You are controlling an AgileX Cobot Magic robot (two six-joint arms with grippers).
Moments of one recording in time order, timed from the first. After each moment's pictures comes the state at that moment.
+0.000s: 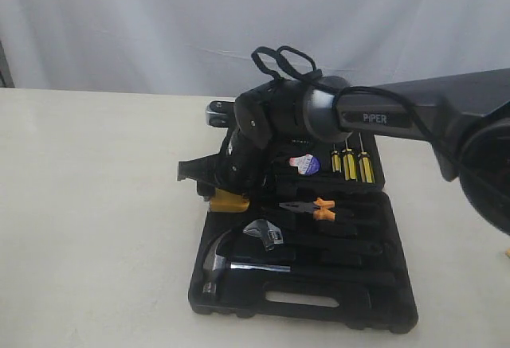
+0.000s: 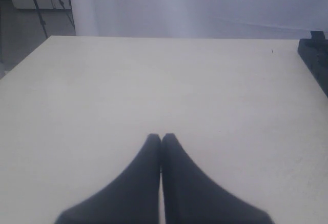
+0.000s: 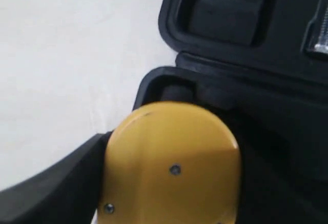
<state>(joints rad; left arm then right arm) 0.06 0.00 0.00 0.00 0.35 0.01 0.26 2.24 -1.64 -0.06 0.63 0.55</state>
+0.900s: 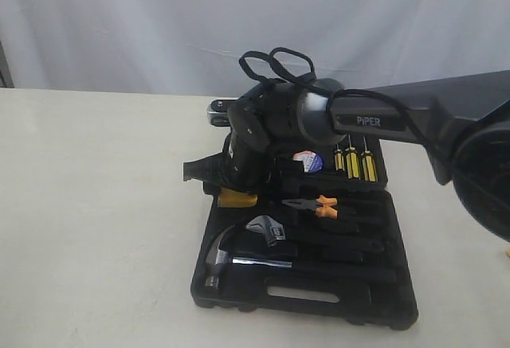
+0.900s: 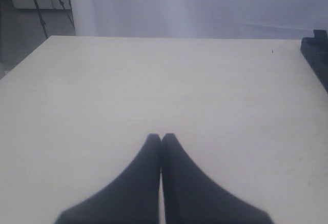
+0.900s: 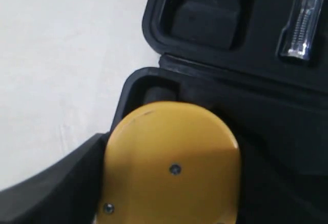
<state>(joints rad) 0.06 0.00 0.00 0.00 0.35 0.01 0.27 2.24 -1.65 -0.23 0.66 0.68</state>
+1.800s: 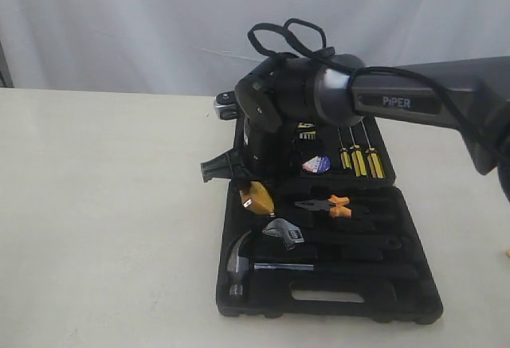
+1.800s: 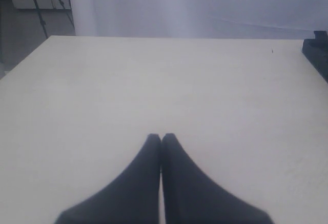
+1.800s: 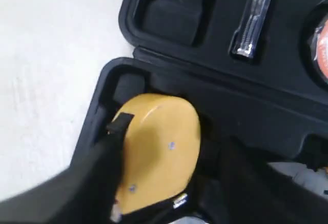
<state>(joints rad) 0.06 0.00 0.00 0.00 0.35 0.01 0.27 2.16 -1.64 -0.30 0.82 0.55</state>
